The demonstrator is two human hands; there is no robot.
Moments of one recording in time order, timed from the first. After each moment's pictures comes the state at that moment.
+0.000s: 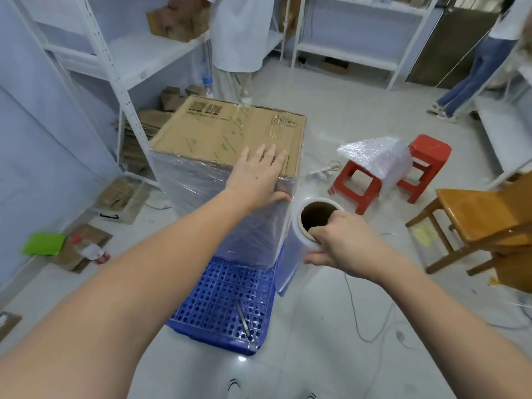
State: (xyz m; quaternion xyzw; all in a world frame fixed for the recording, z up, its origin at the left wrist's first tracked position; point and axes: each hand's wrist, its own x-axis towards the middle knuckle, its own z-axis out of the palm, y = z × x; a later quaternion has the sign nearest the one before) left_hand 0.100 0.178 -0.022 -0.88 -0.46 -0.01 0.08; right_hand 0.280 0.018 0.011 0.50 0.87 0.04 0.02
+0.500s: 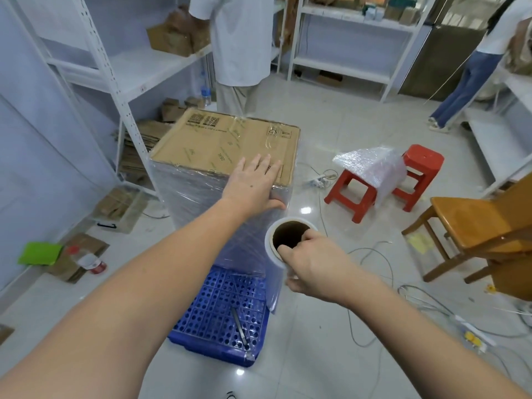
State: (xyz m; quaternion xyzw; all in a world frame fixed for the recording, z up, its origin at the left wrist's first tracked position) left_hand 0.100 0.176 -0.023 -0.88 -0.47 -0.02 0.08; right_hand 0.236 -0.005 0.013 0.49 0.87 0.03 0.08
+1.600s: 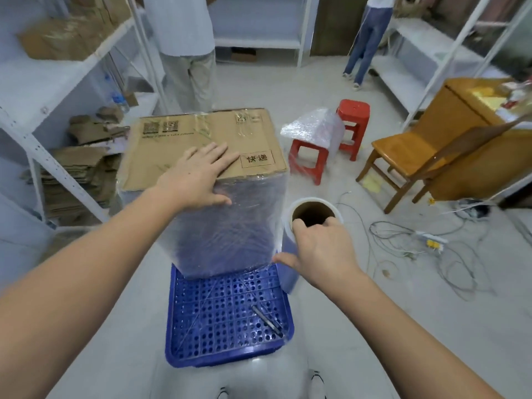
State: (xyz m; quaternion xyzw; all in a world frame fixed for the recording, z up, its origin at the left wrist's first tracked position) left_hand -0.009 0.253 -0.001 -0.96 -0.27 0.02 0.05; right_hand 0.139 -0.006 -0.006 0.80 0.60 0.06 0.04
